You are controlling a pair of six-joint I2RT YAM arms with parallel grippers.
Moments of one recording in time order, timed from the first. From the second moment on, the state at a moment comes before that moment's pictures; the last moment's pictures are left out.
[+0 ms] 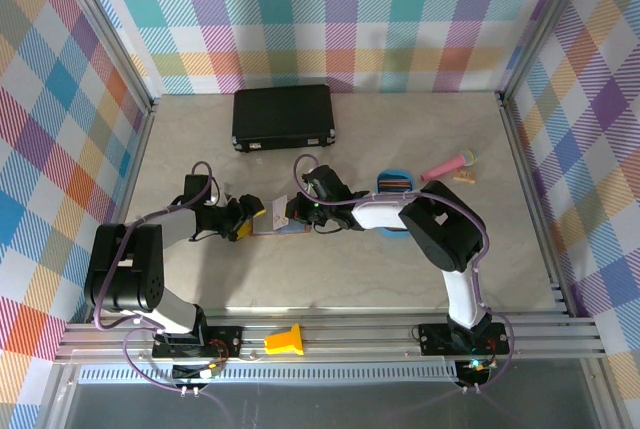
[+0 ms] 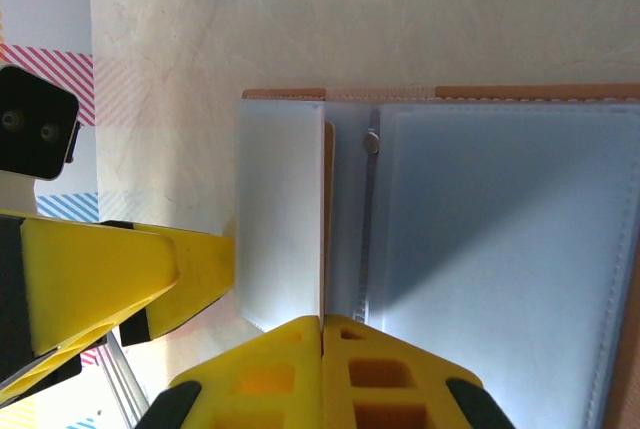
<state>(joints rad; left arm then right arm) -0.02 1.52 0.63 -0.15 0.67 -0.71 0.82 2.01 1.14 0.19 -0.37 0.95</state>
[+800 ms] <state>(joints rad) -0.02 1.53 0.63 -0.15 0.67 -0.71 0.83 1.99 1.08 0.26 -0.32 1.04</state>
